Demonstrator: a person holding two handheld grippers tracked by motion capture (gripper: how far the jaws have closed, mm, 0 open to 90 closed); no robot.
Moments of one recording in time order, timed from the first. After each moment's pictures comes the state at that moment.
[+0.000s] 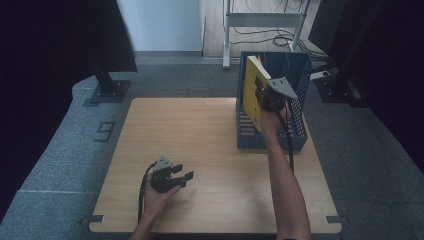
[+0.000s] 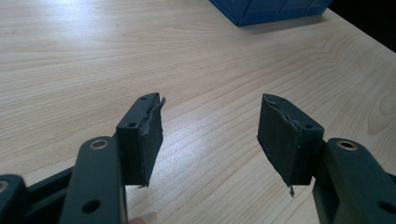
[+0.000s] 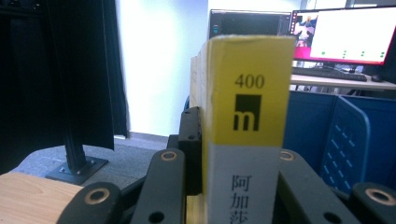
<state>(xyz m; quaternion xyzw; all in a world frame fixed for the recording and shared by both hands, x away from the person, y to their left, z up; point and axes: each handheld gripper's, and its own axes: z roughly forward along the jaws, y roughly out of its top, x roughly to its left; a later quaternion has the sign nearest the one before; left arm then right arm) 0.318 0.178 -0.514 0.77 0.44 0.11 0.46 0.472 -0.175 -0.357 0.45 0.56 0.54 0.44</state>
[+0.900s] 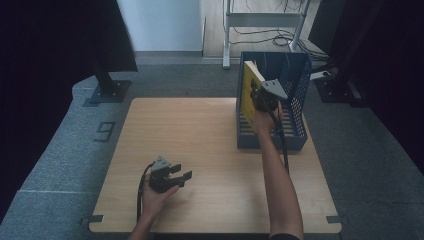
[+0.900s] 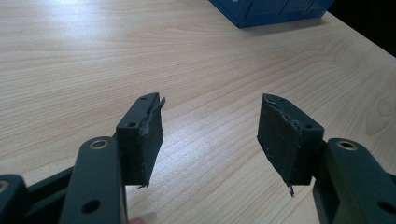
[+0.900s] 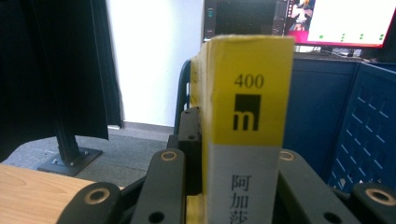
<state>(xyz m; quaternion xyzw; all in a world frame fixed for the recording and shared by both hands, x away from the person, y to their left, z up) 0.318 0.182 -0.513 0.76 0.44 0.10 0.46 0.498 -0.165 -0.384 0.47 0.56 0.53 0.44</state>
